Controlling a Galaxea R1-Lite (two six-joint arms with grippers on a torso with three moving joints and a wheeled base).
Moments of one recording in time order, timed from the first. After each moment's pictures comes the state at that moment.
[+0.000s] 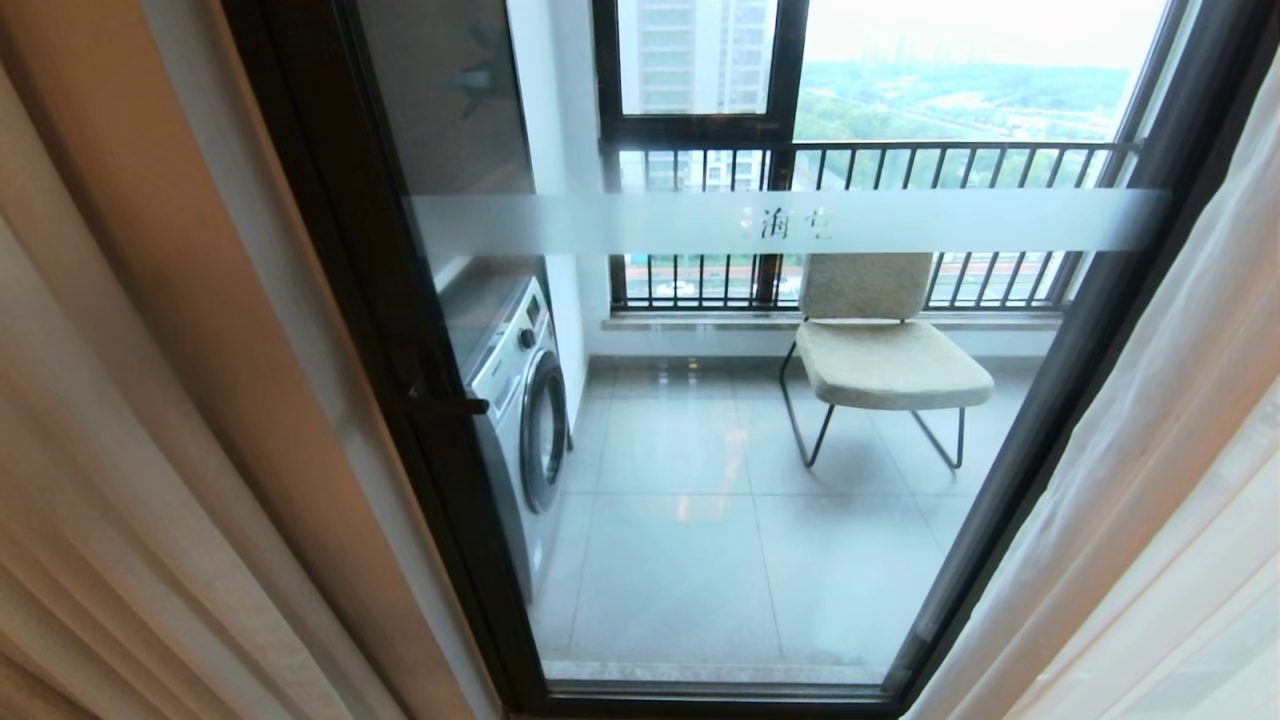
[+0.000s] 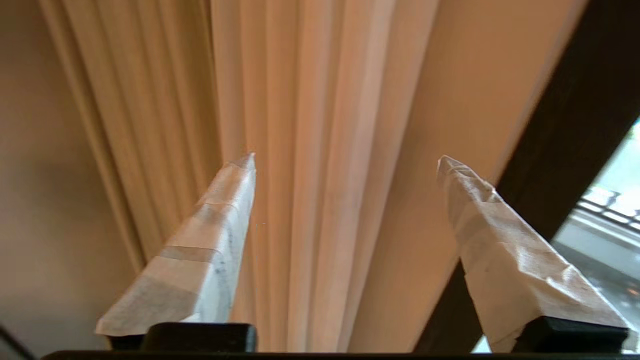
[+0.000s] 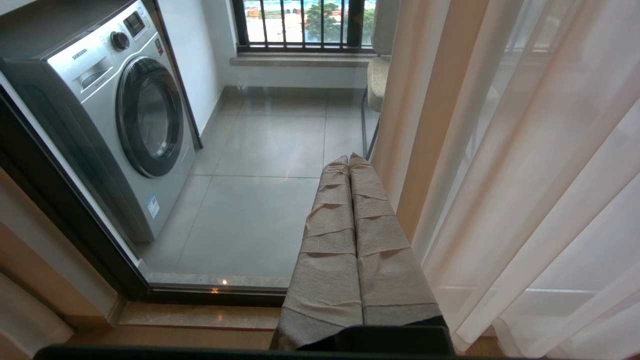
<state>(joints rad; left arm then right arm) 0.04 0.77 -0.92 0.04 0.63 -0.04 0.01 0.00 -0.01 0.02 0.00 0.00</state>
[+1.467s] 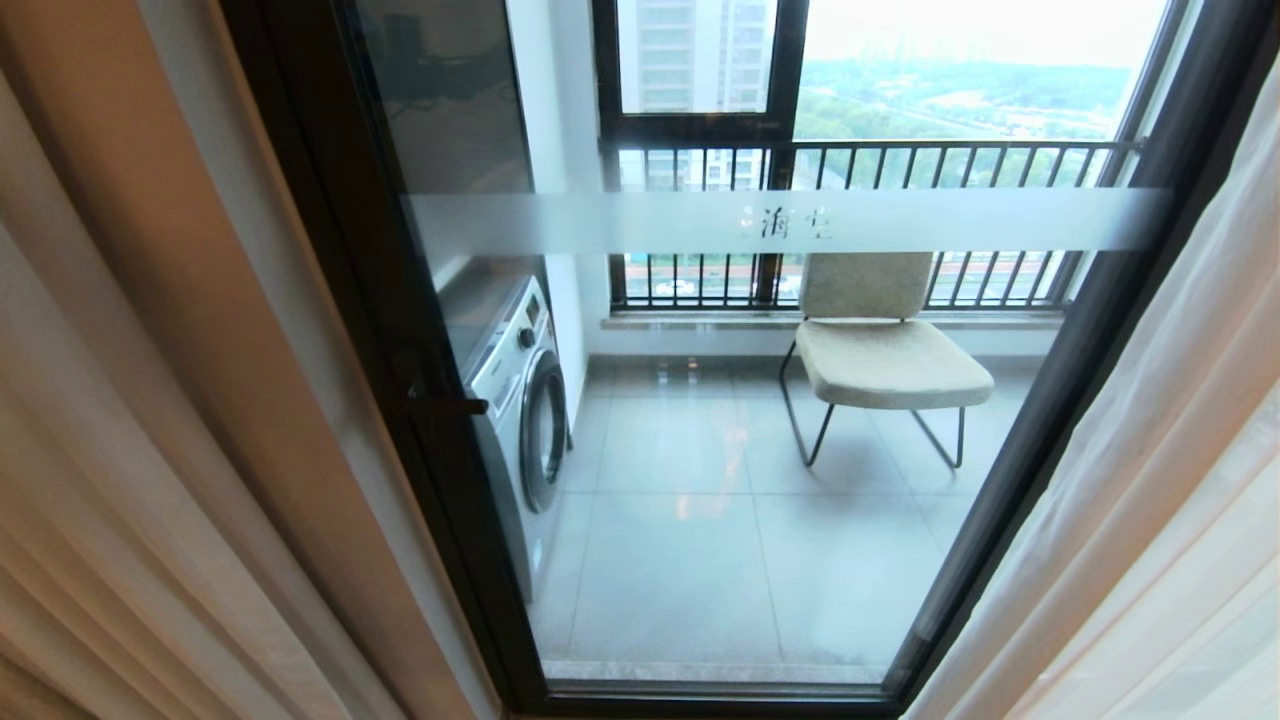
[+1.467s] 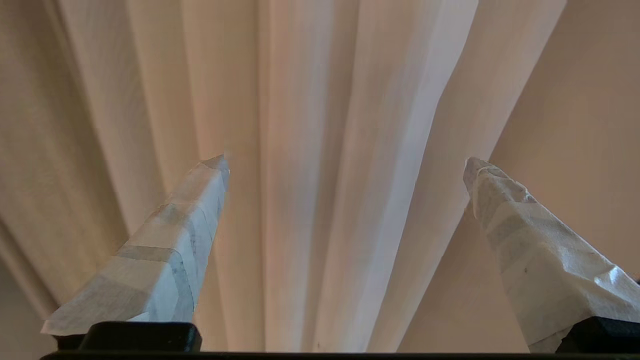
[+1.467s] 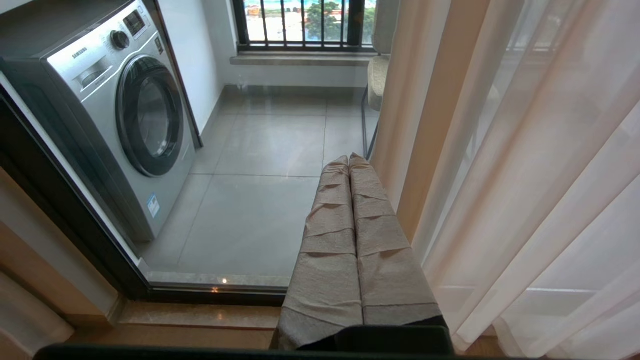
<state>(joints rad) 0.65 1.48 -1.19 -0.37 -0.03 -0.14 0.01 0.00 -0.01 0.02 0.00 0.00</state>
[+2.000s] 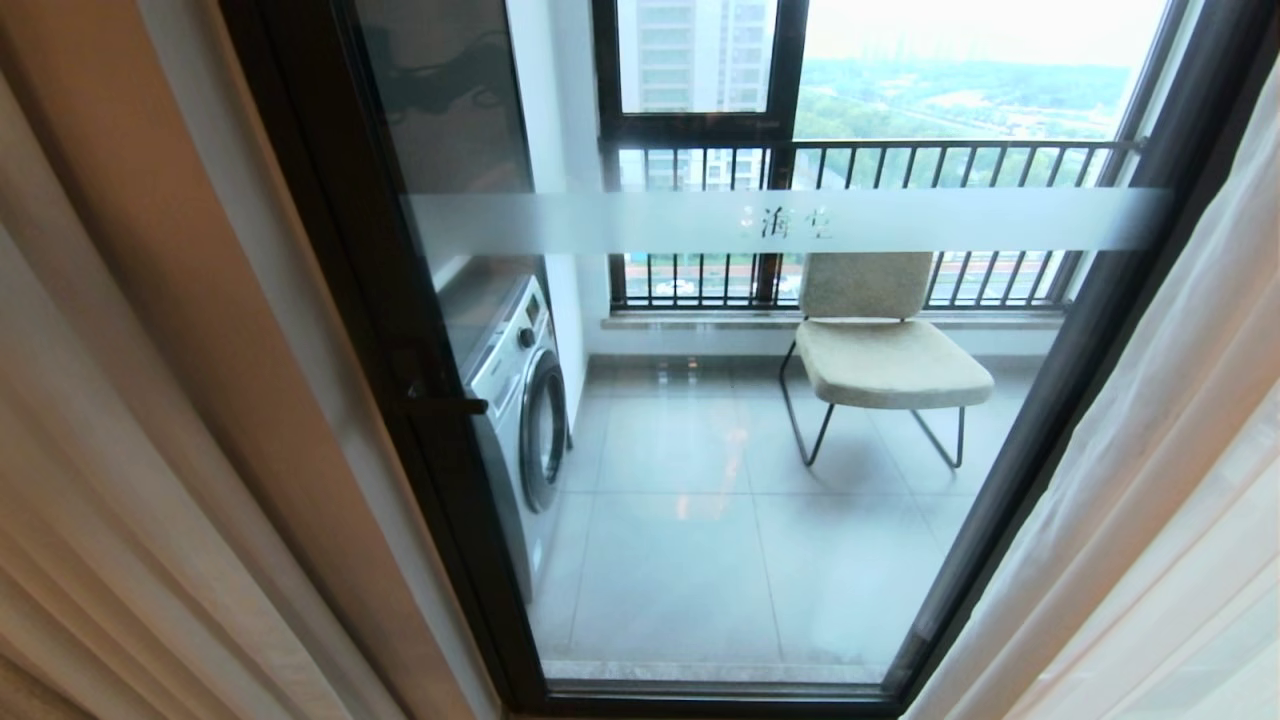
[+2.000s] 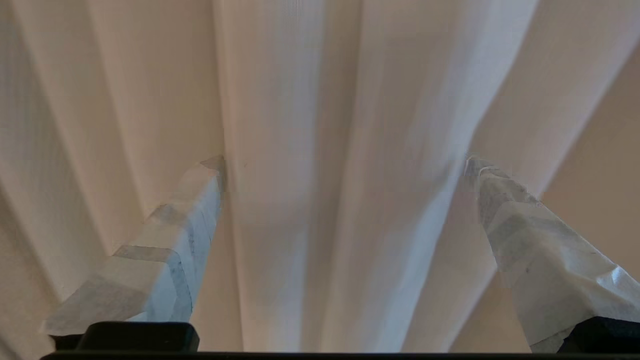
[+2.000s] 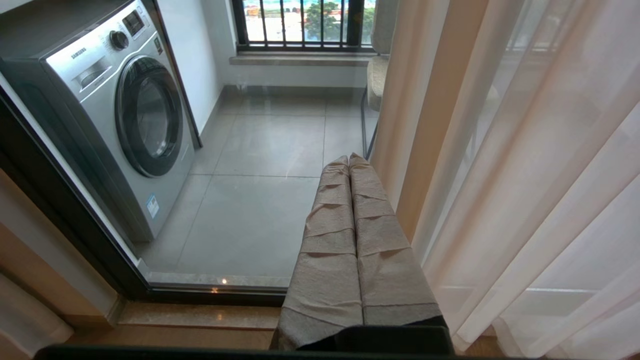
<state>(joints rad) 0.64 1.67 -1.29 -0.49 -0.06 -0.14 0.01 0.00 -0.01 0.02 0.00 0.00</state>
